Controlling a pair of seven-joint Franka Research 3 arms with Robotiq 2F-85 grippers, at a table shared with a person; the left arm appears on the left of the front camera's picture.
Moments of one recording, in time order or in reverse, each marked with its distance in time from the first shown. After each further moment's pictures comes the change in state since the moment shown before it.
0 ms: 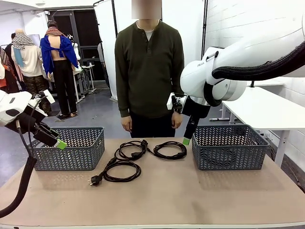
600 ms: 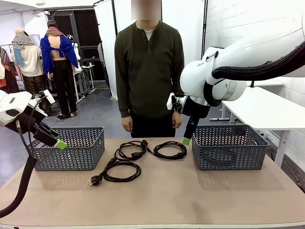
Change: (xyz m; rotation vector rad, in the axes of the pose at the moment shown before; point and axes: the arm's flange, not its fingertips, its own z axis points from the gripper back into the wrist) left arm 0.000 0.000 0.000 0.000 0.000 0.000; right arm 0.000 0.000 0.000 0.000 0.000 0.000
